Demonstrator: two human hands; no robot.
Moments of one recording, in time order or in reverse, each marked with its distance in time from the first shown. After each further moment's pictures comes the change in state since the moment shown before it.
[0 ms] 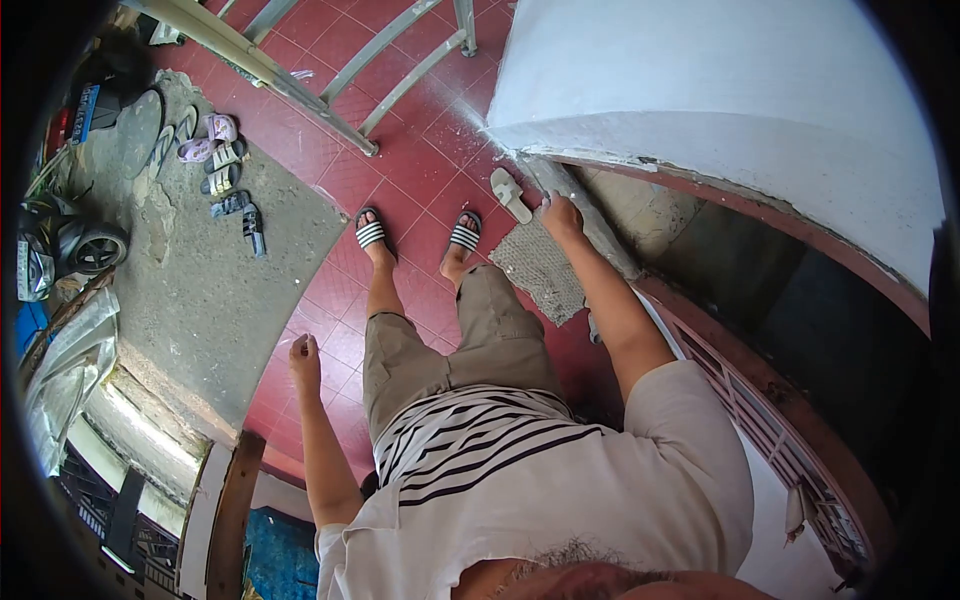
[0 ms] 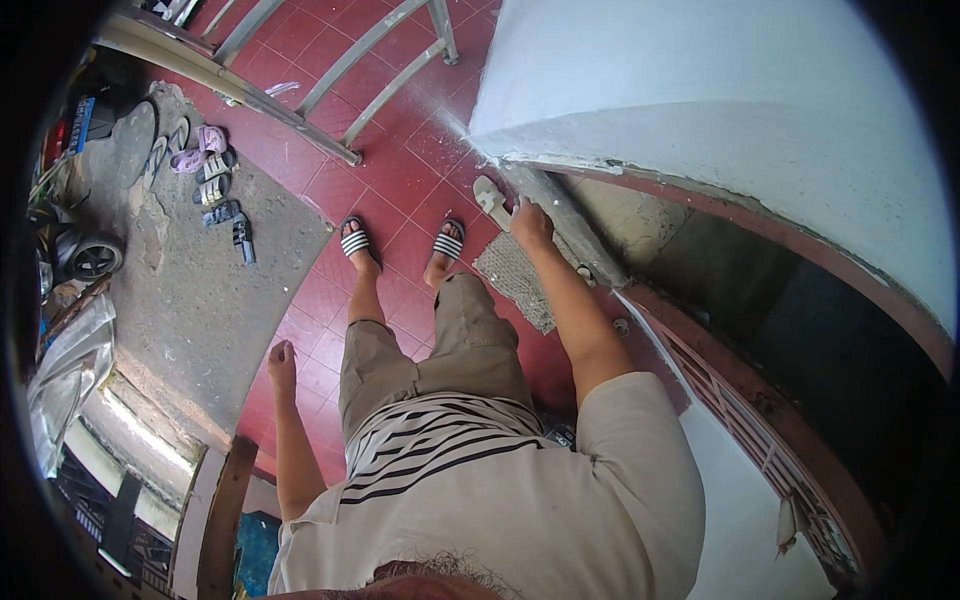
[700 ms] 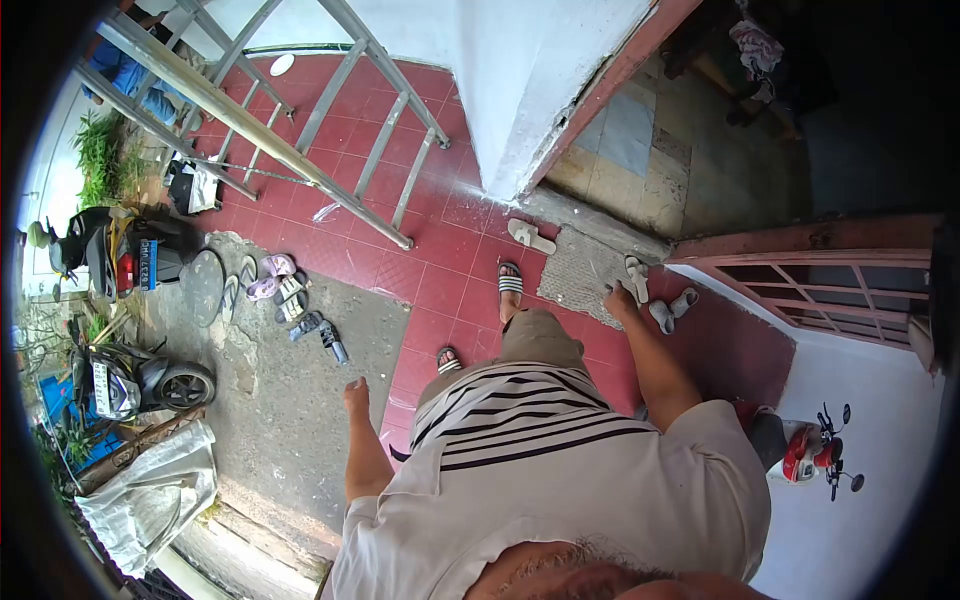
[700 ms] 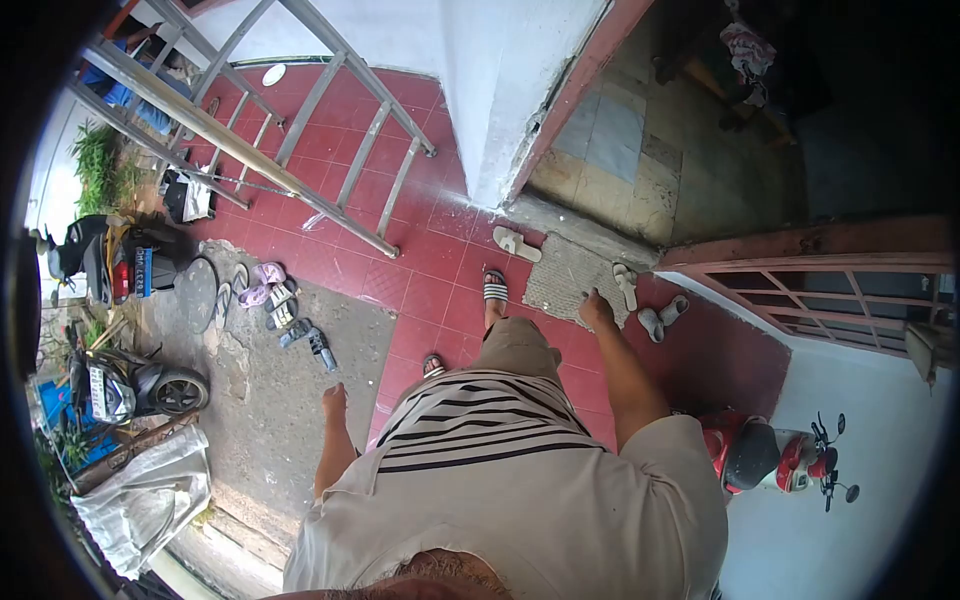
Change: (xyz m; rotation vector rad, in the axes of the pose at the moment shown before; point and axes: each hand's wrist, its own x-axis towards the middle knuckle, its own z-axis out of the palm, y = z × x) left_hand 0.086 -0.080 -0.077 0.183 -0.122 -0.055; right_hand -0.332 0.089 0.041 0.298 0.068 0.455
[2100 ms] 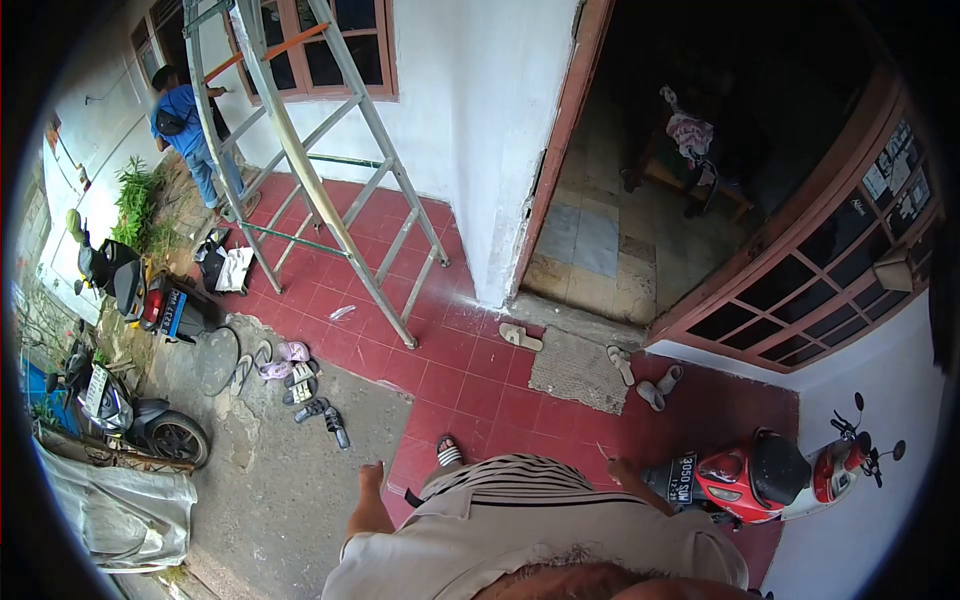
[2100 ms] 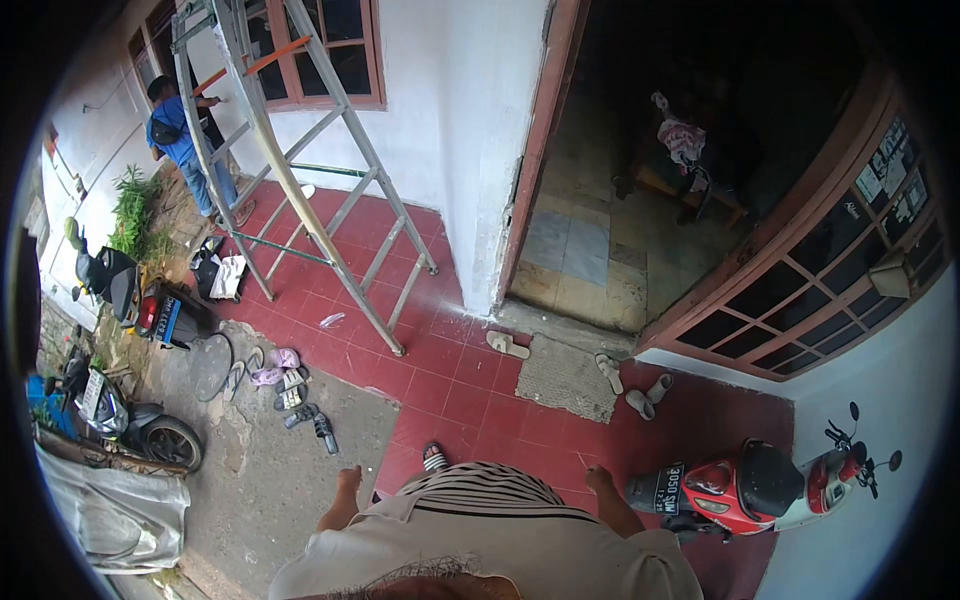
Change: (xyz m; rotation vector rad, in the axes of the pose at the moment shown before) left_hand -0.082 -0.125 -0.002 0.136 -0.139 0.202; right_hand -0.324 0.222 0.173 0.235 -0.051 0.161
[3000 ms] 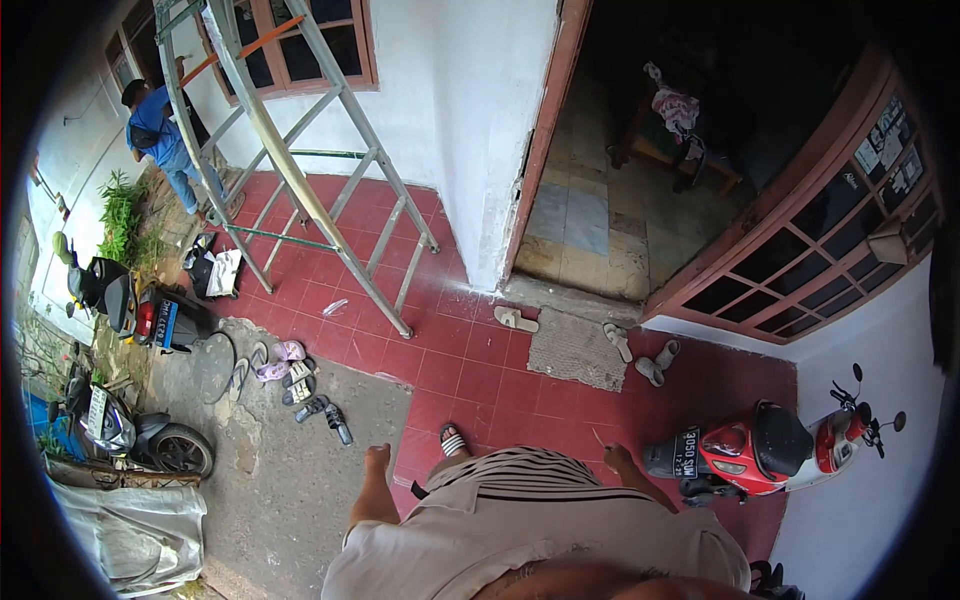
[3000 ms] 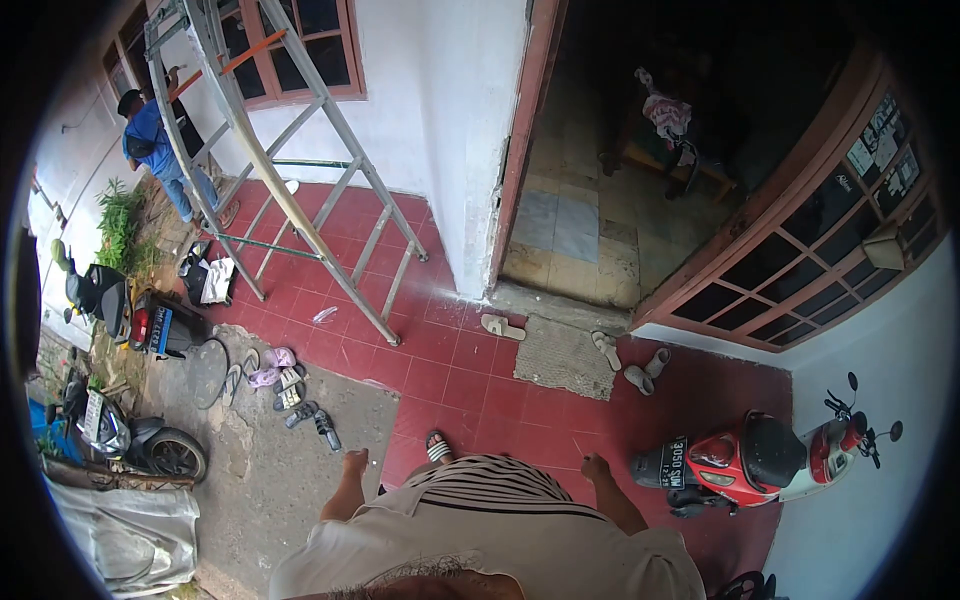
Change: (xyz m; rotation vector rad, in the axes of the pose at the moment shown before) left_hand 0.025 0.033 -0.003 0.115 0.019 0.126; right_hand -0.022 -0.002 0.032 0.042 0.041 -0.005
